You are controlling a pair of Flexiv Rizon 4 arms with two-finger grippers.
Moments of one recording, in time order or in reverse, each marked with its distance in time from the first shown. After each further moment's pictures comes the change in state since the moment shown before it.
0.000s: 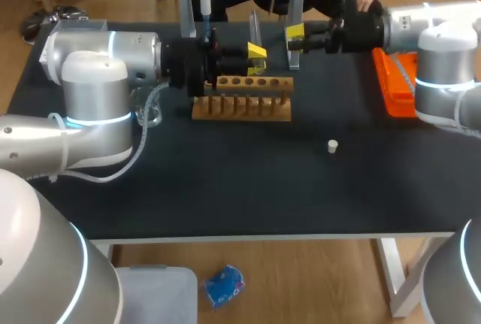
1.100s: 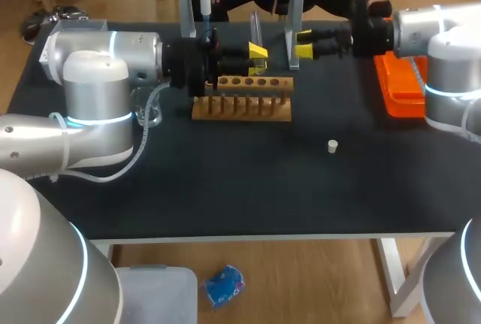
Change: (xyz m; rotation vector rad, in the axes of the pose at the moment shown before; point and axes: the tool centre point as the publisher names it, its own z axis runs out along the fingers) left arm 0.001 0.000 0.002 0.002 0.001 -0.003; right arm -0.006 -0.015 -0.020 0.022 -0.052 -0.595
